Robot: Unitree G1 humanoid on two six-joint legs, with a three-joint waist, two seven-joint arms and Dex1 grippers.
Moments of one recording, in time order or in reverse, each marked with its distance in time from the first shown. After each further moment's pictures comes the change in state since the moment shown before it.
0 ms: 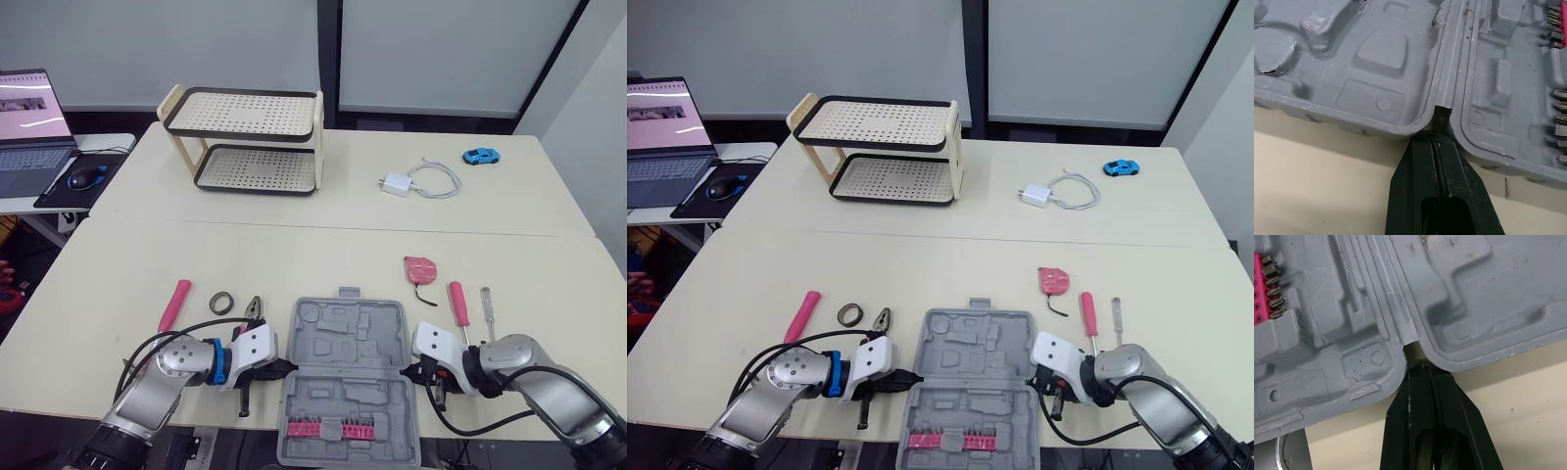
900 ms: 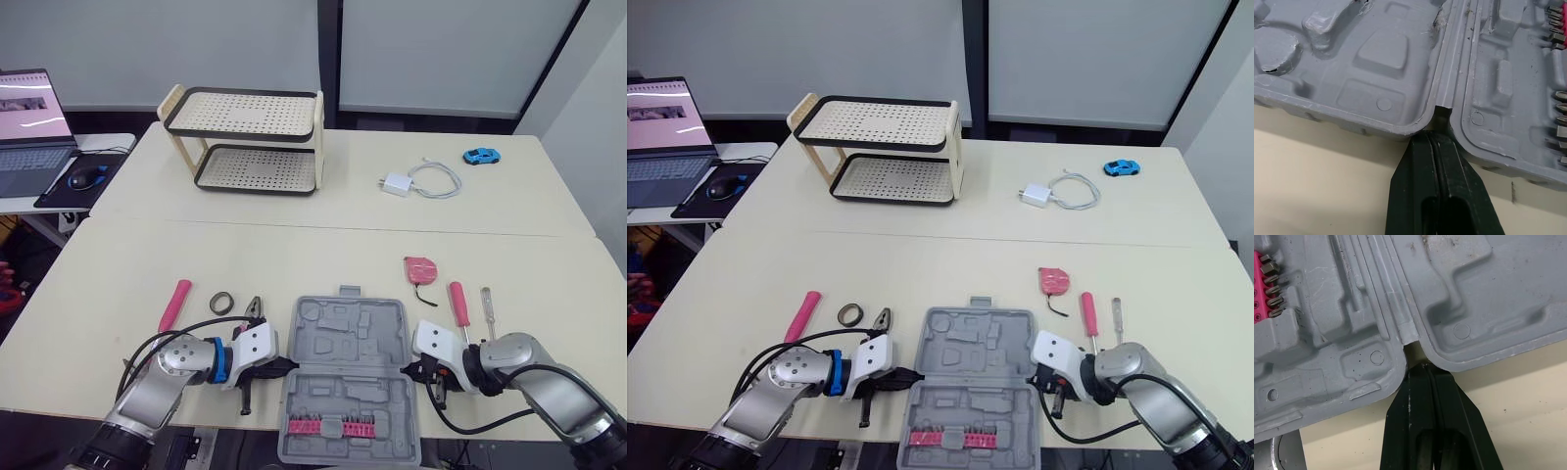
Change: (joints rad) left arm -0.005 -0.011 0.002 0.005 0.001 0.002 0.003; right arm -0.006 -0.001 0.002 0.004 -0.008 -0.018 0.009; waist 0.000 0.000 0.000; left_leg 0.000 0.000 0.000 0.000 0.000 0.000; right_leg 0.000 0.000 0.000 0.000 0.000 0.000
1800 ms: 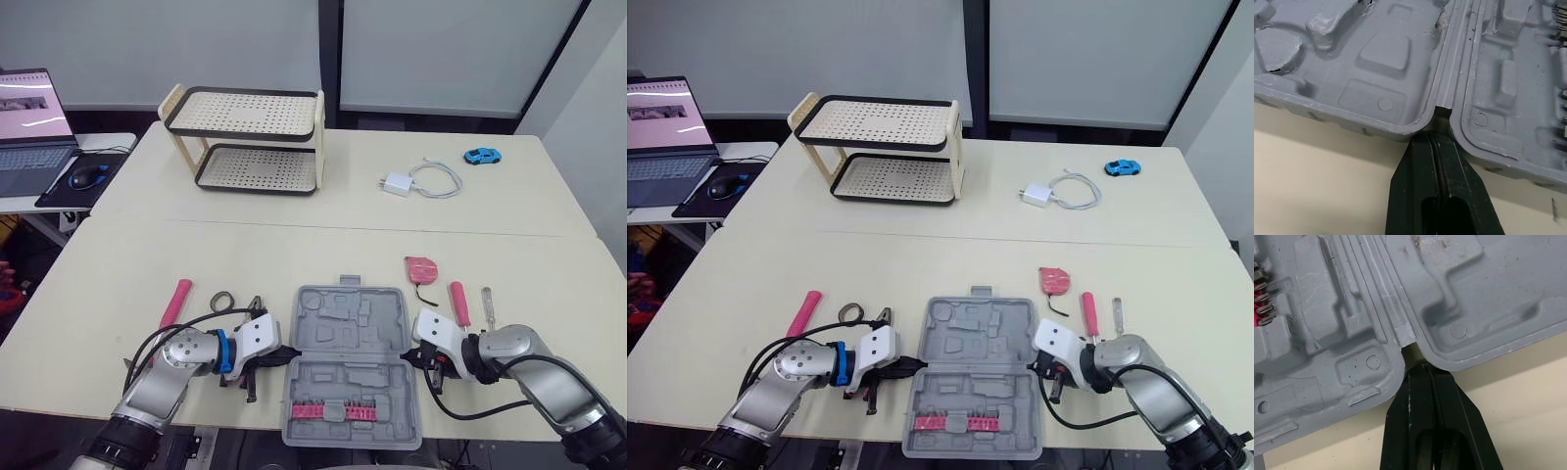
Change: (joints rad) left arm -0.044 -0.044 0.013 0.061 0.018 -0.040 0.026; right arm -0.033 0.047 -0.037 0.059 -0.030 -0.025 -0.005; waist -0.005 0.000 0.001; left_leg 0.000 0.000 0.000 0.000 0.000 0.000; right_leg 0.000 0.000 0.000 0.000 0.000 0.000
